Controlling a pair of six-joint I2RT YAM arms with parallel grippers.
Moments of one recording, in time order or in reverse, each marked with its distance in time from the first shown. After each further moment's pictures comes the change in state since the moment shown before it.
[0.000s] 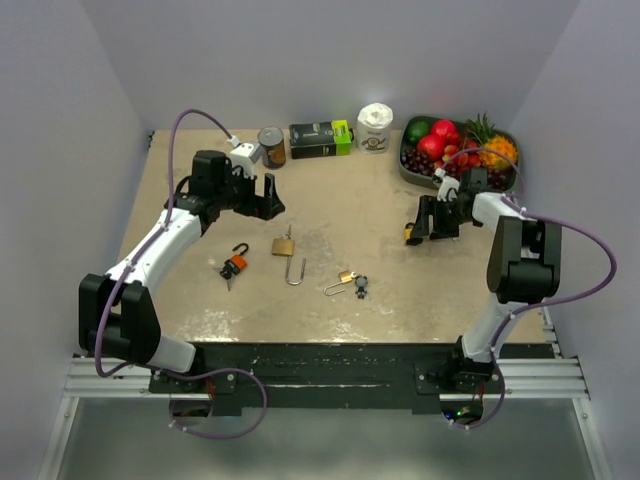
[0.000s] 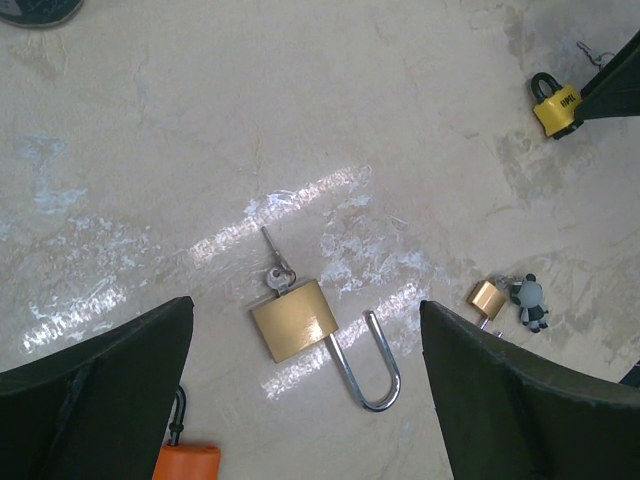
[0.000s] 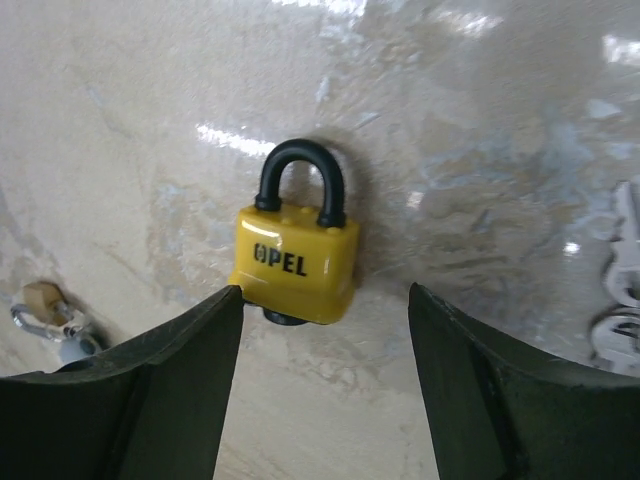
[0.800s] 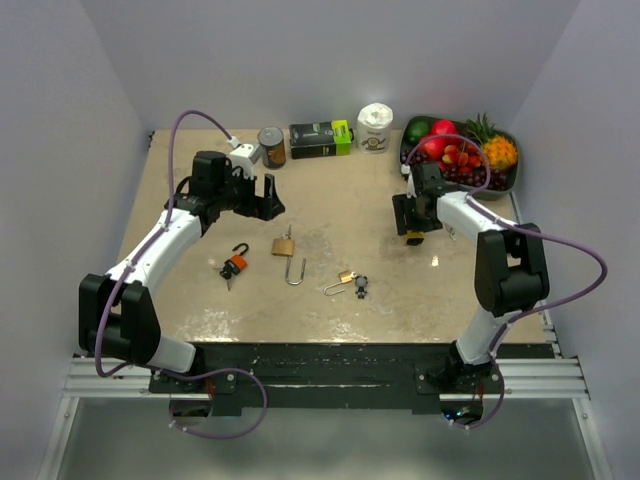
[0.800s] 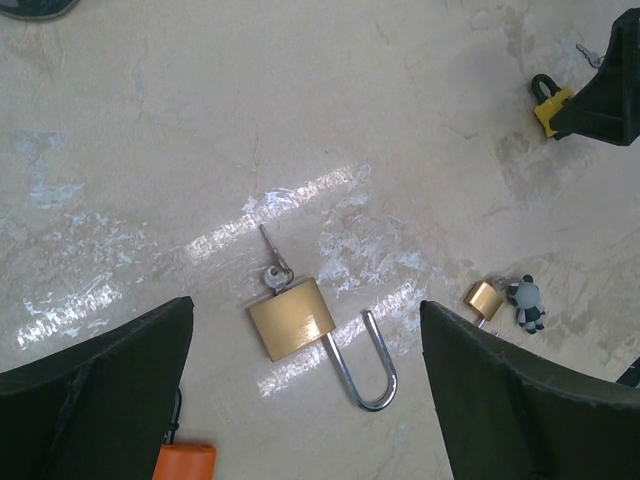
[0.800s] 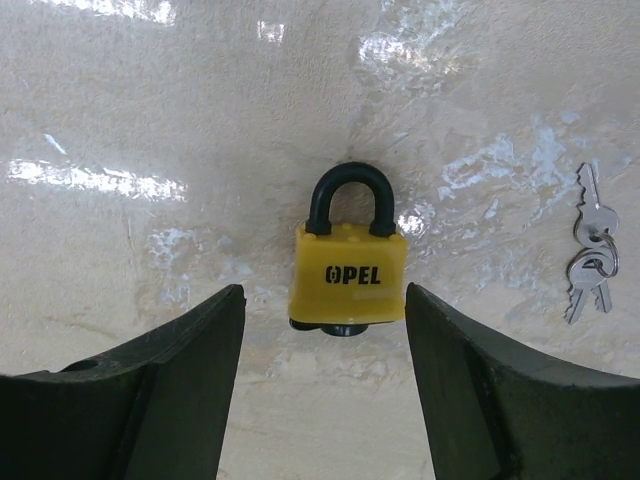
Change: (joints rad) left arm 0.000 -0.001 -0.007 -0.001 -0.002 -0.012; right arm 0.296 -0.077 0.026 -0.002 0.552 0.132
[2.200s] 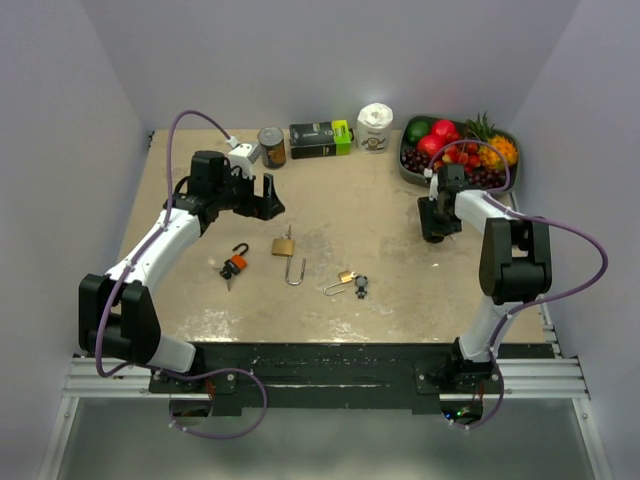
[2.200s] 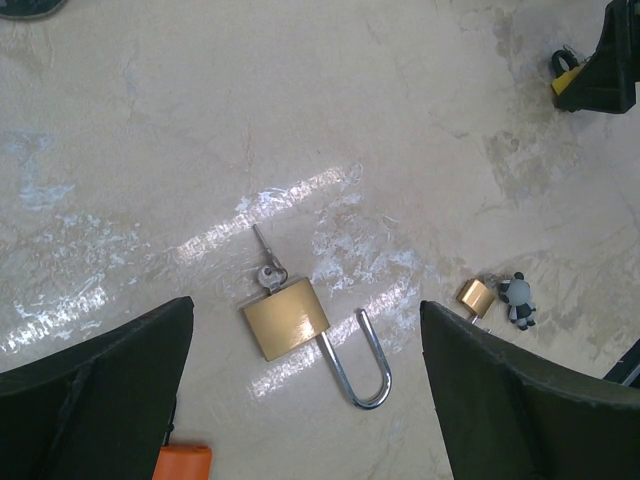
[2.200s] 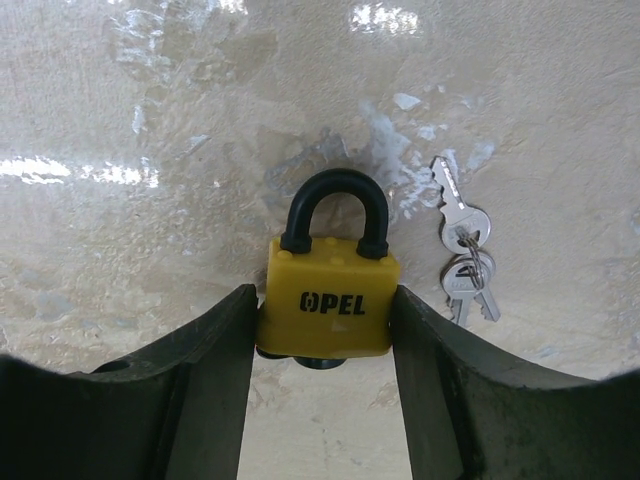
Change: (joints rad) left arm 0.011 0.000 0.000 0.001 0.029 -0.007; right arm -0.162 0.075 0.004 0.010 -0.002 -0.124
